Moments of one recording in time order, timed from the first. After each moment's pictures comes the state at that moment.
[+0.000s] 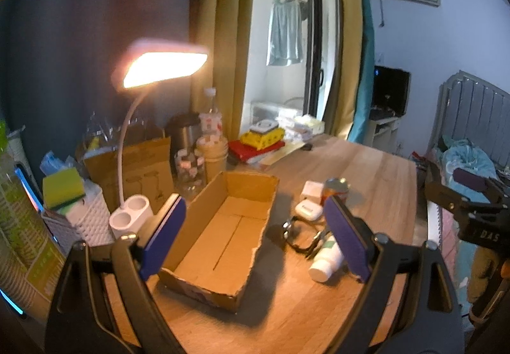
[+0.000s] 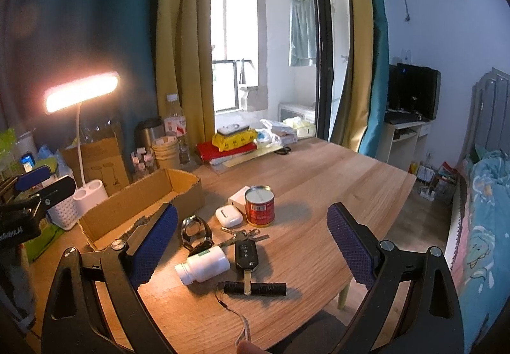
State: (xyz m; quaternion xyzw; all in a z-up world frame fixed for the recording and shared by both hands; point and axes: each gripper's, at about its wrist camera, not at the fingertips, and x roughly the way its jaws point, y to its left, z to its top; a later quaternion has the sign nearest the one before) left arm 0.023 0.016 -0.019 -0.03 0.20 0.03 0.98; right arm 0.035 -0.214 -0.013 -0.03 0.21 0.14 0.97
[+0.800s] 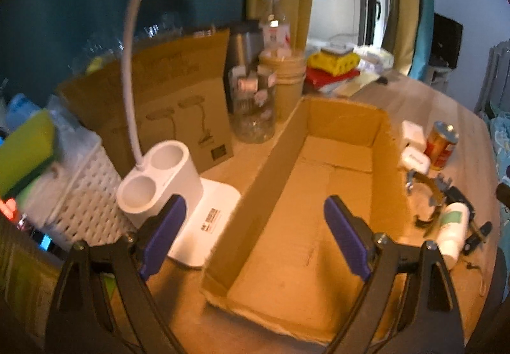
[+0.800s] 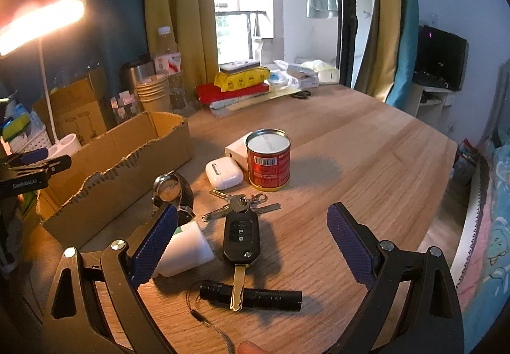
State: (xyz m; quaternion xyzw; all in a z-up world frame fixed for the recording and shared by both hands) left arm 0.132 0.106 -0.115 -0.02 0.35 0.11 0.93; right arm 0.125 -0.202 -0.095 -0.04 0.31 0.18 0.93
